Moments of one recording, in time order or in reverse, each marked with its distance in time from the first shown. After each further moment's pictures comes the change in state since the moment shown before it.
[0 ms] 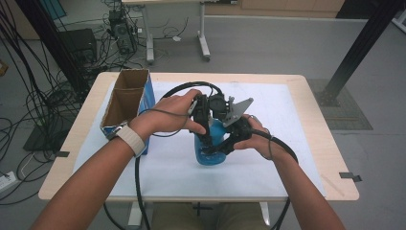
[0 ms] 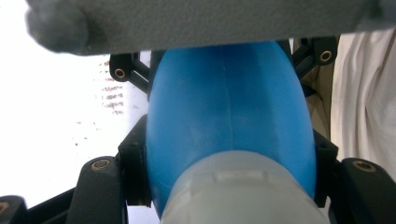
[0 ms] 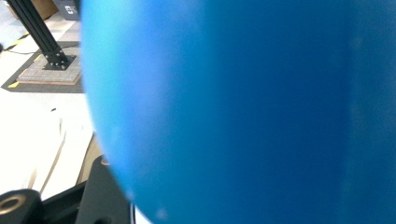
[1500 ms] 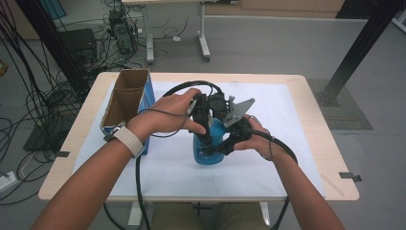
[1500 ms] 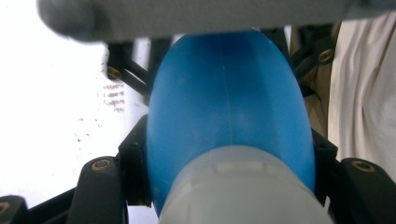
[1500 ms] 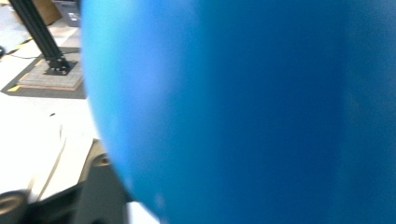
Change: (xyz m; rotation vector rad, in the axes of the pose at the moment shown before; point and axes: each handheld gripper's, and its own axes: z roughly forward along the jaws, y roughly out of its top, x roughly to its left) left arm -0.005 0.000 -0.007 0.007 0.008 -0.011; right arm 0.004 0.002 -0.002 -0.035 -0.007 0.001
